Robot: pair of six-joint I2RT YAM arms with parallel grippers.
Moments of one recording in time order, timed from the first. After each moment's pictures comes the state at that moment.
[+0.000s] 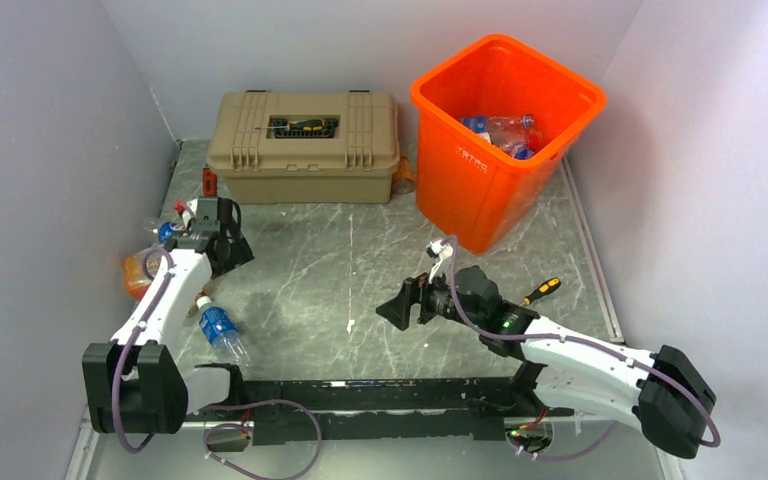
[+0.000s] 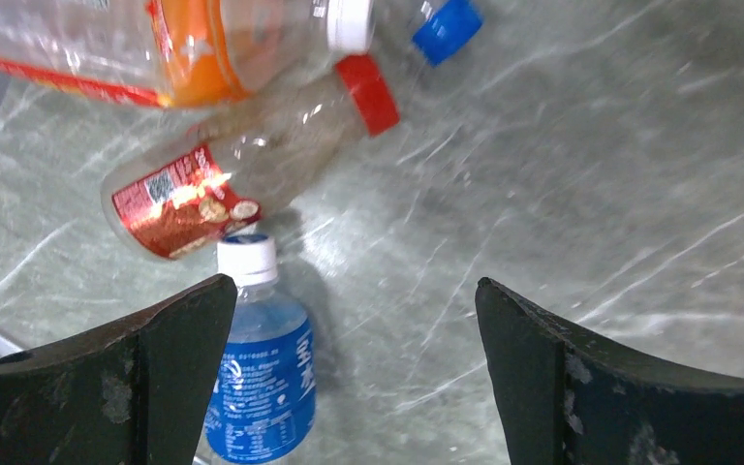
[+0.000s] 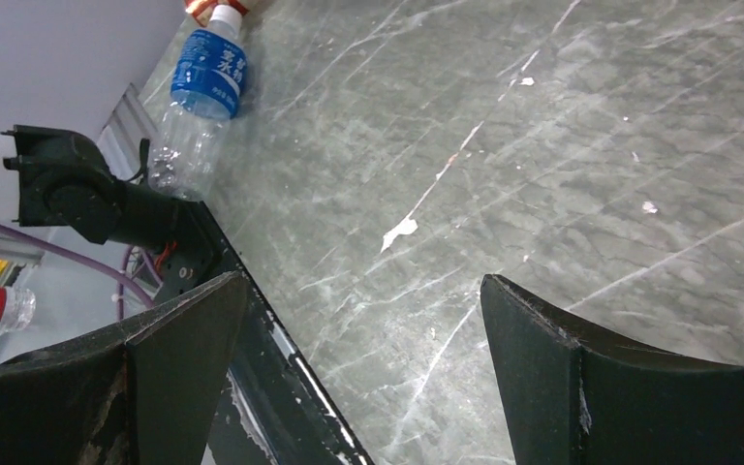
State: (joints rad) left arm -0.03 1.21 0.93 -0.74 -0.41 -0.53; right arm 0.88 0.93 0.40 0.22 -0.14 0.57
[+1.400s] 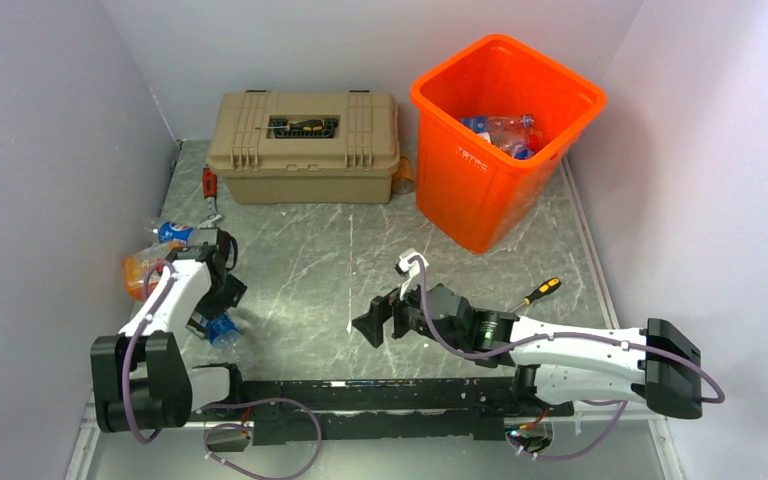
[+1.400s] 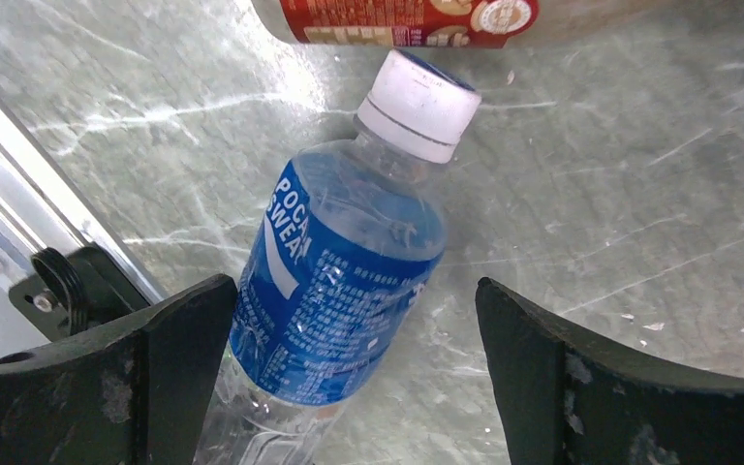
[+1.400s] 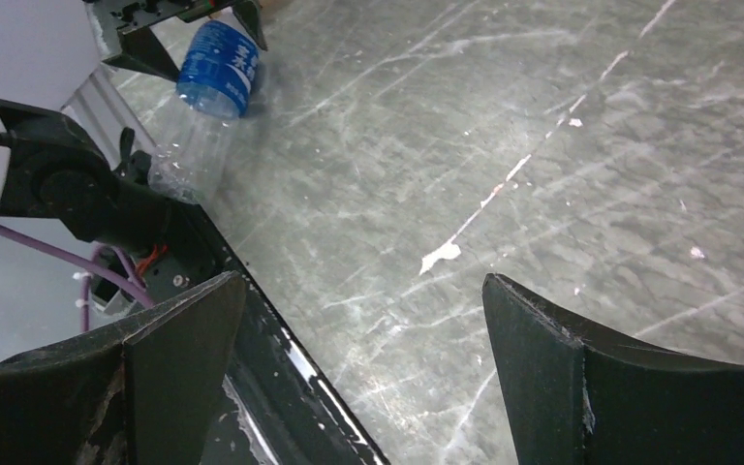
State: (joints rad) left arm 0.06 1.21 0.73 -0.98 -0.41 -0.97; right arm 1.22 1.05 0.57 0.16 0.23 0.51
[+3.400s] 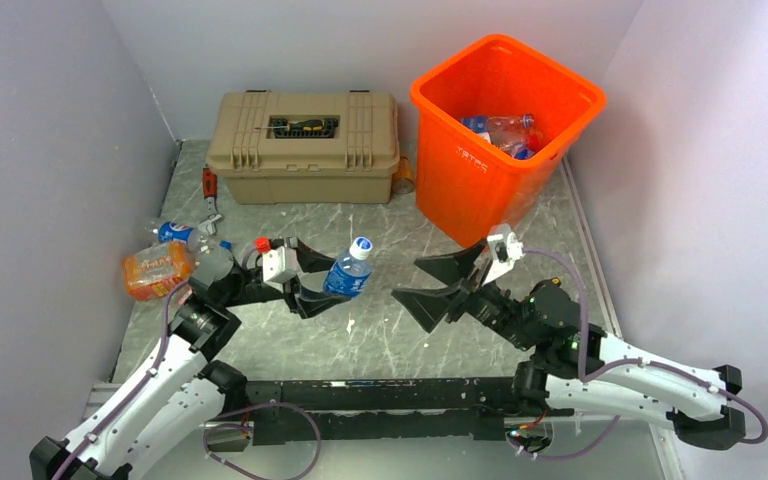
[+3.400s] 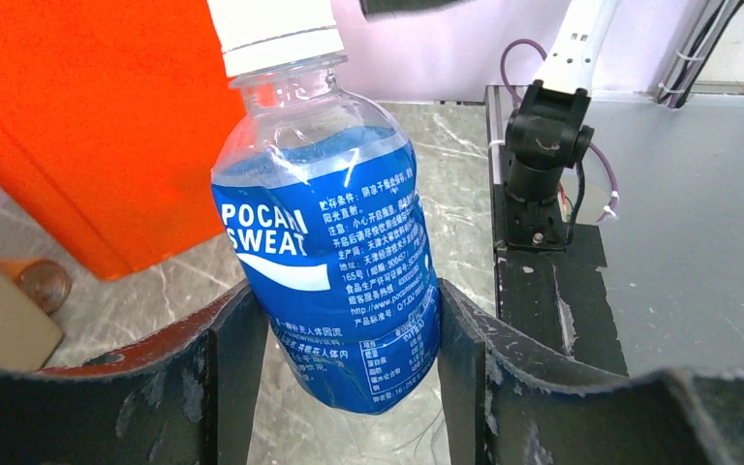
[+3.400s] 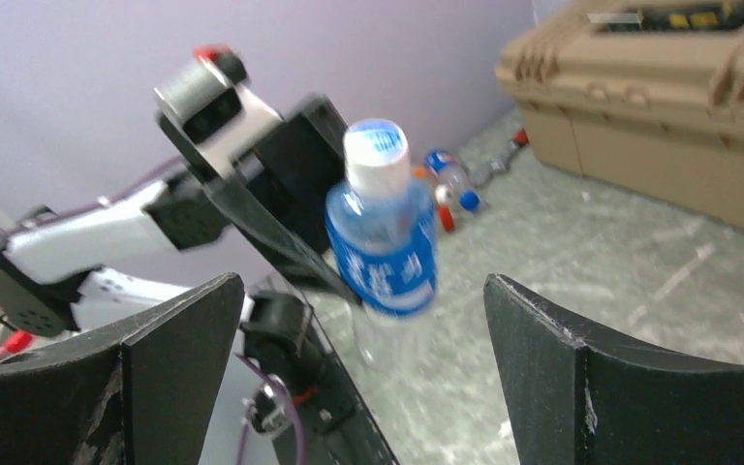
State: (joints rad) left arm -0.50 0.67 0.56 0.19 0.90 -0.01; right arm 1.22 0.56 0.63 0.12 0.24 0.43
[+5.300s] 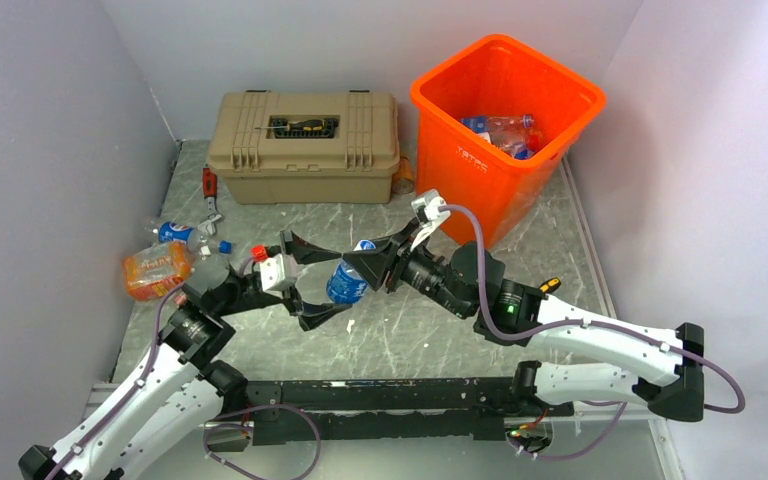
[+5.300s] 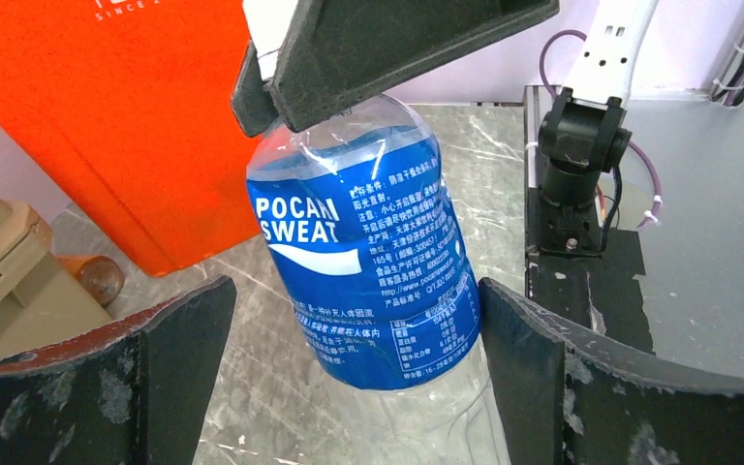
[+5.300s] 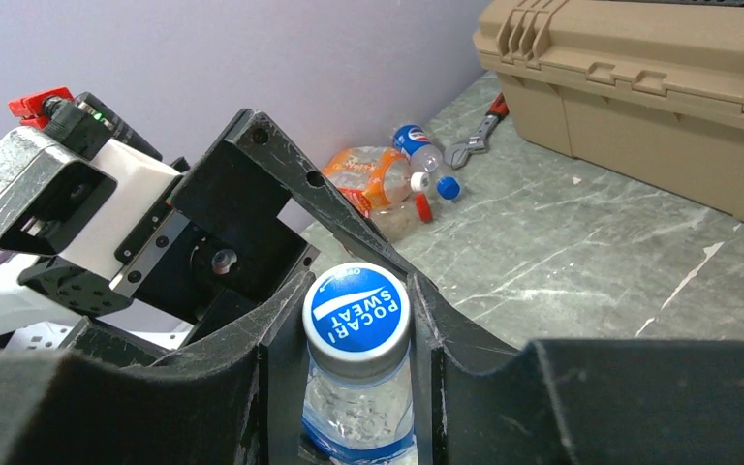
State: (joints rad) left arm -0.58 0.60 0.59 0.10 0.76 0.07; right arm 1.20 1.03 0.96 0.13 0.25 0.44
